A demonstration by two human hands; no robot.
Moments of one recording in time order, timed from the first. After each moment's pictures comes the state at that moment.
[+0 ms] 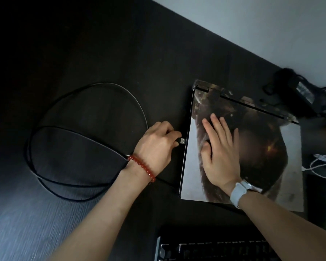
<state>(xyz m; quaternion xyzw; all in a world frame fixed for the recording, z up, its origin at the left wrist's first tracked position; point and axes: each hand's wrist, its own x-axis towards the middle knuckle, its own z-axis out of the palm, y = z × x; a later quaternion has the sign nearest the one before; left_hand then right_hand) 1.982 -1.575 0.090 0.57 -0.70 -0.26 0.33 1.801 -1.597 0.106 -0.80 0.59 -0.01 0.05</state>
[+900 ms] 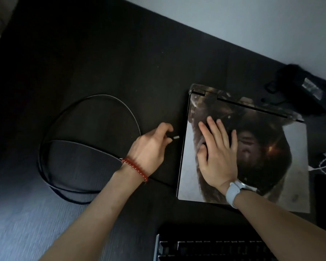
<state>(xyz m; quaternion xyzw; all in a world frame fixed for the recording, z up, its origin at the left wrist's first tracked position) 1.992 -1.575 0.103 0.62 -0.65 -0.33 0.30 1.801 -1.597 0.109 -0.81 0.59 0.00 0.05</state>
